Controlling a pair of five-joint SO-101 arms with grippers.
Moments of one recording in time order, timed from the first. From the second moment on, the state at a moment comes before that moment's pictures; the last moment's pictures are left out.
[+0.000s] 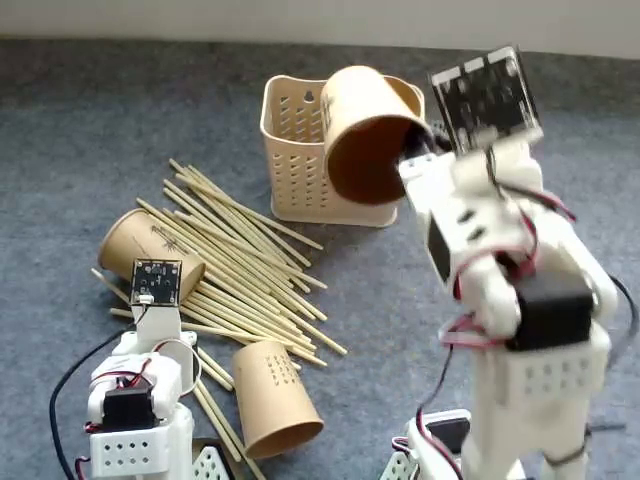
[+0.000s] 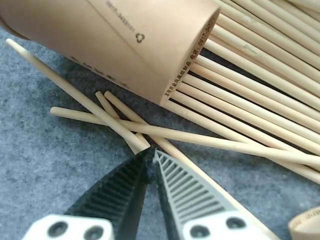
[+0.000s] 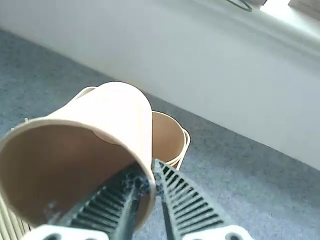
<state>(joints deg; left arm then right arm) -11.8 -104.1 96.0 74.9 -0.6 -14.0 -36.0 -6.4 72.7 19.6</state>
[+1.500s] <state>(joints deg) -11.8 -104.1 96.0 74.9 -0.6 -12.6 -15.4 -13.6 72.3 19.4</state>
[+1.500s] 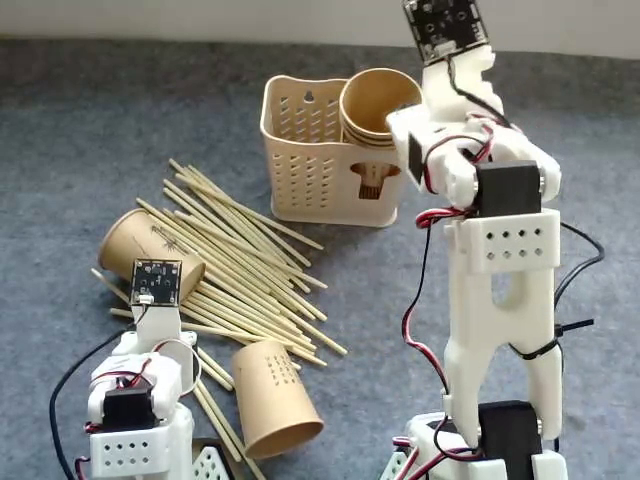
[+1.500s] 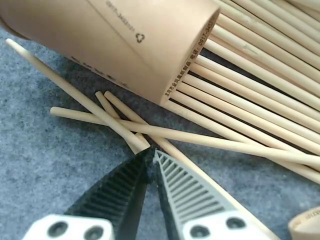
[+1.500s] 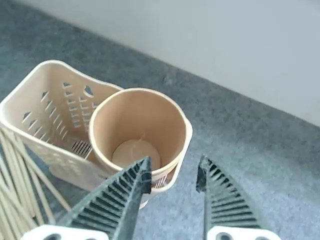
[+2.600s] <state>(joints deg) -11.8 -104.1 96.0 74.9 -0.6 -42.7 -44.0 19.5 93.9 19.4</state>
